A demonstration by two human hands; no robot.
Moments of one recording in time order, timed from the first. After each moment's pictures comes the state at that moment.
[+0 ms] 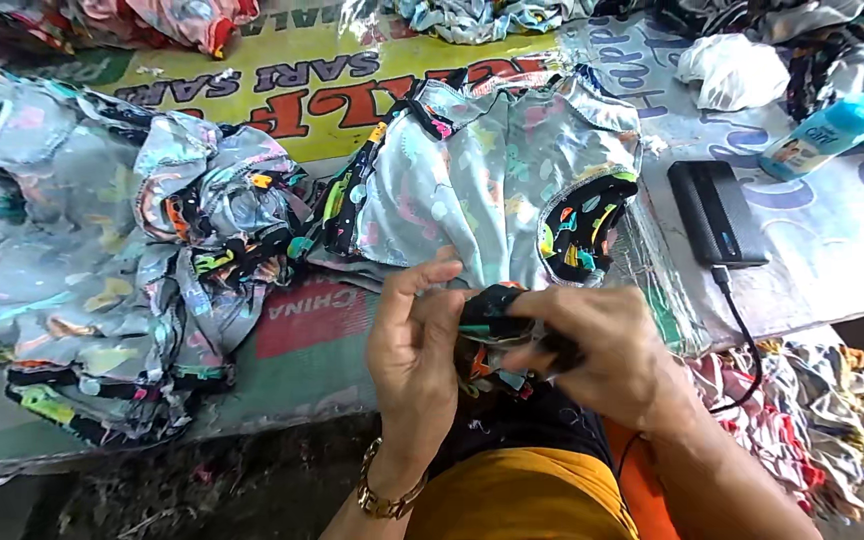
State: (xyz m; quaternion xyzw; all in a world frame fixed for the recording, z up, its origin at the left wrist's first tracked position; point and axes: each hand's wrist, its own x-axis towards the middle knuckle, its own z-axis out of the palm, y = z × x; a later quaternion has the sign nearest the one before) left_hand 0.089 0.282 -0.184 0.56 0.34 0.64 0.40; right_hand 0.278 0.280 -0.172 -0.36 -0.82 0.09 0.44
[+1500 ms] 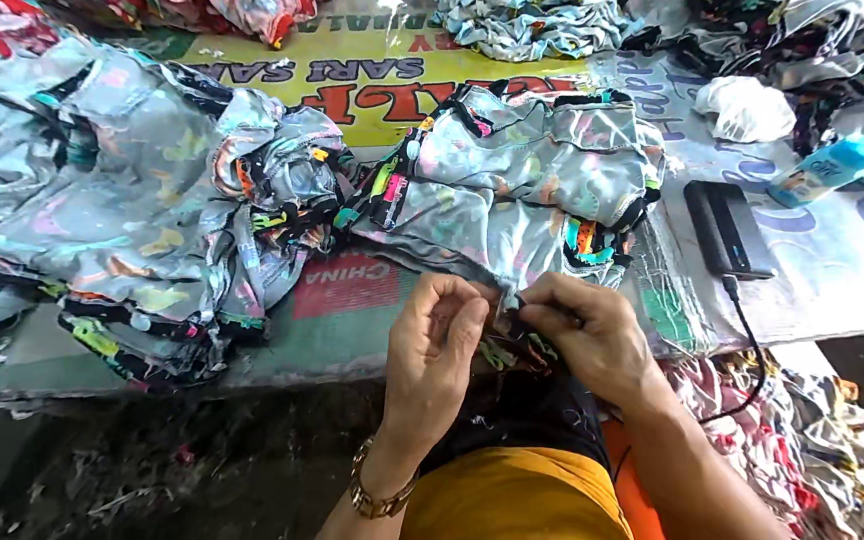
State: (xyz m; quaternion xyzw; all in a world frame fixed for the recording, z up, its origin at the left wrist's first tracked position) left_hand 0.061 0.256 -0.186 0.60 0.38 0.59 0.39; right_hand 0.250 0.272 -0.184 -0.39 -0.73 0.31 0.46
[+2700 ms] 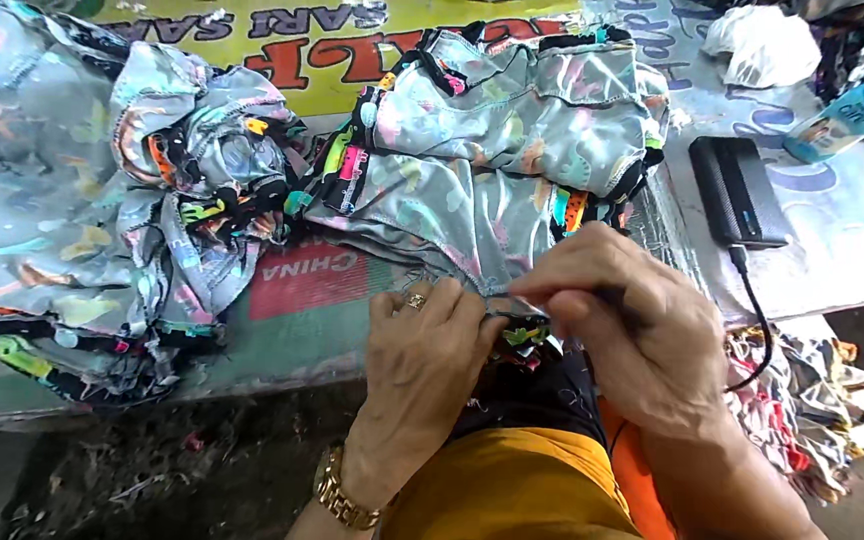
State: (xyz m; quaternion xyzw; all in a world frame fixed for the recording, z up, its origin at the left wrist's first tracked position) left_hand 0.067 0.261 -0.195 0.83 0.48 0.27 -0.08; right_hand 0.261 0.268 -0.148 -0.33 -0.78 0.22 0.48
